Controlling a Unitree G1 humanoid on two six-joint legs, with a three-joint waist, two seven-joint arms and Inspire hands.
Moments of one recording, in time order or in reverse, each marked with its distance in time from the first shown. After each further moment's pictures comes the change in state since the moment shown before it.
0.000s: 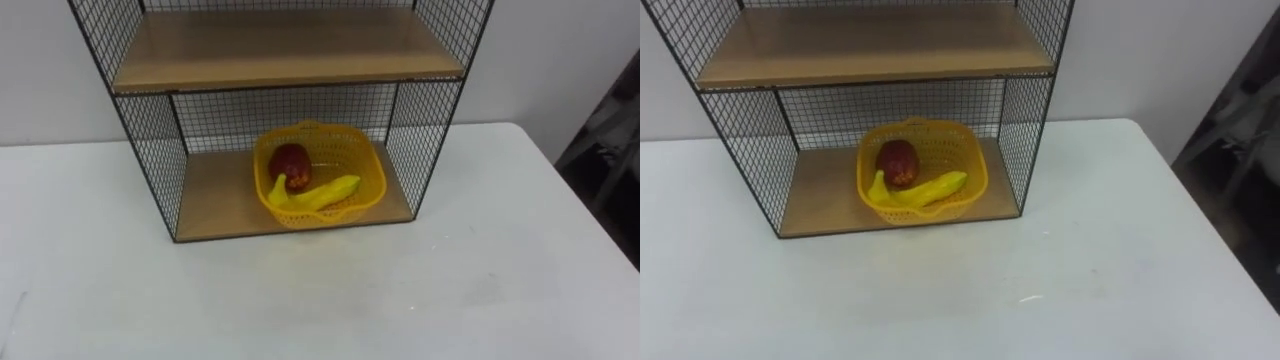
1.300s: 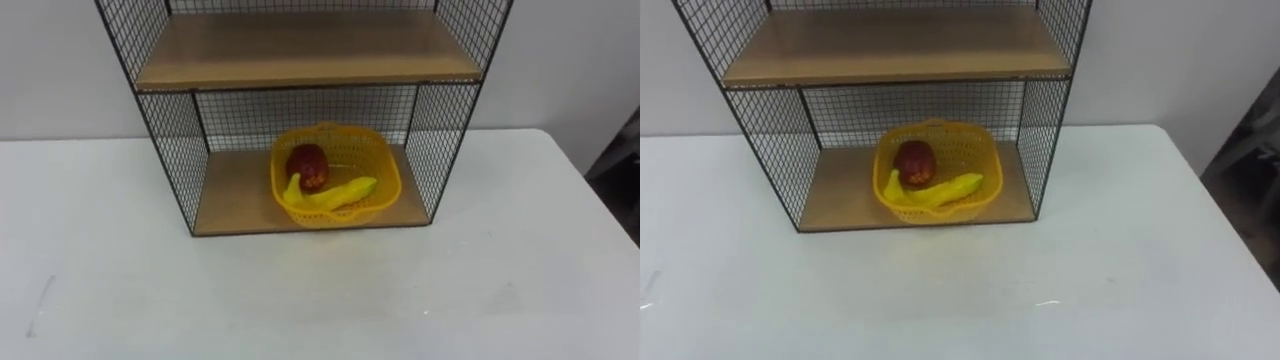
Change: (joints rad) left arm -0.063 -0.076 -0.177 0.088 0.426 0.218 -0.283; right arm -0.130 0.114 0.545 0.590 -0.647 0.419 0.628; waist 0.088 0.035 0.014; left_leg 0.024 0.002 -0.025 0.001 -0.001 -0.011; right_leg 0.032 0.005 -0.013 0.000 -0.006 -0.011
